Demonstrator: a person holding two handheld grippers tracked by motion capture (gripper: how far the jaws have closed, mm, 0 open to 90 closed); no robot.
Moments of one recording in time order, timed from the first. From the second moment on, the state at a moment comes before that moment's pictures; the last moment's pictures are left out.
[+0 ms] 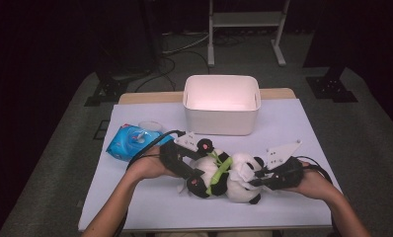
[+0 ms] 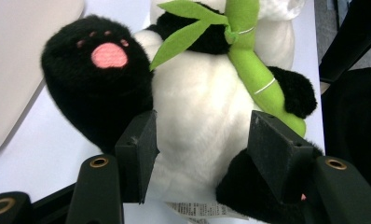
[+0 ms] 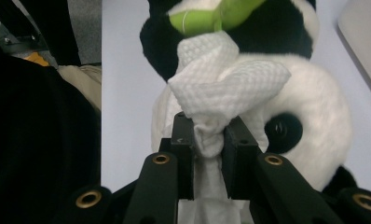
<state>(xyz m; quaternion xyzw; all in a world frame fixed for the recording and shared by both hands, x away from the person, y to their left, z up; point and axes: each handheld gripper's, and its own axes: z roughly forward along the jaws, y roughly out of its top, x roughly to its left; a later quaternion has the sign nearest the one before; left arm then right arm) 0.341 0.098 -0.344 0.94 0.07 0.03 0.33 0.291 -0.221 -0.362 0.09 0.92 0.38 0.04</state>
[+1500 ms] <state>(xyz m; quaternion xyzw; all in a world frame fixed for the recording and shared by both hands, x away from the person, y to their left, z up) 0.338 0.058 -0.377 0.91 0.07 0.00 0.40 0.306 -0.193 -0.347 0.07 0.94 0.33 0.07</state>
